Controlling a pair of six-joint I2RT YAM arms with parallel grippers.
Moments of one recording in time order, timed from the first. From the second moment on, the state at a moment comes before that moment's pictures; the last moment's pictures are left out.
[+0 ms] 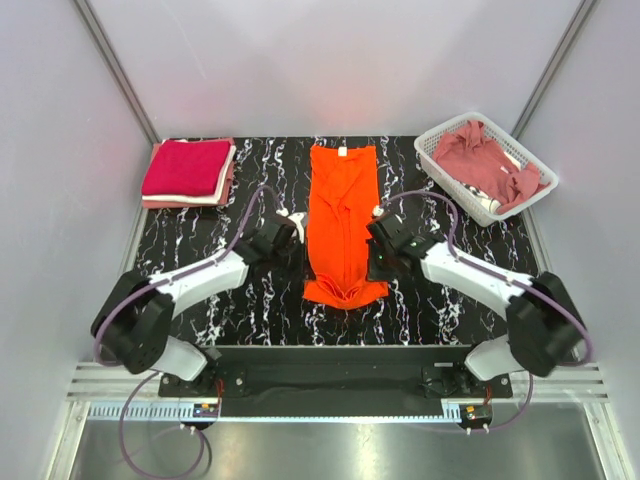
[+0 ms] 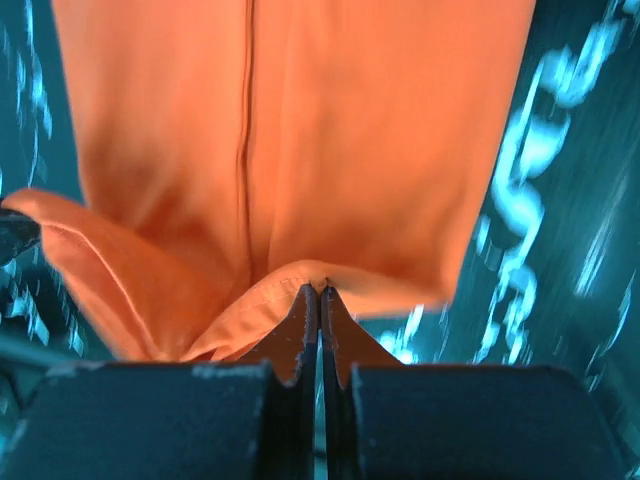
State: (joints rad) left arm -0.66 1.42 0.80 -0.25 0.22 -0.58; right arm 0.69 1.42 0.91 -0.53 0.03 0.65
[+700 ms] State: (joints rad) left arm -0.38 2.07 1.60 -0.38 0.32 -0.40; right arm 0.36 2.02 1.67 -0.62 -0.03 0.33
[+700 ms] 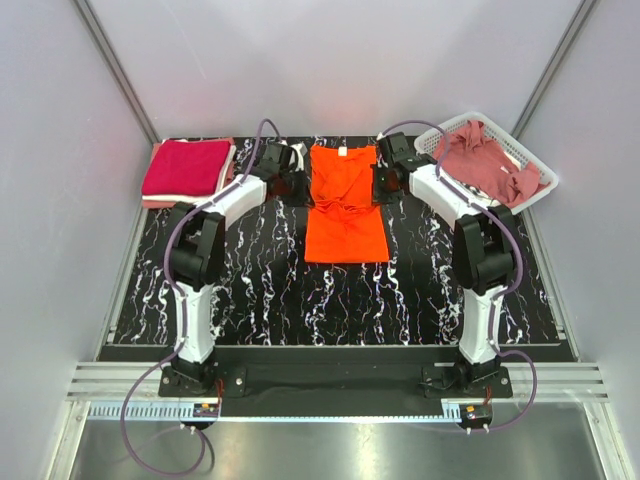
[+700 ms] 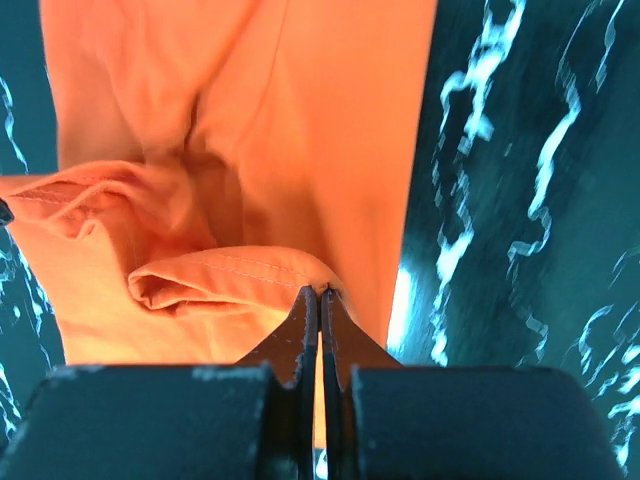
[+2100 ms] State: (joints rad) left arm -0.45 1.91 1.38 -0.44 0.26 -0.35; right arm 0.29 1.91 1.53 -0.72 -0.15 0.30
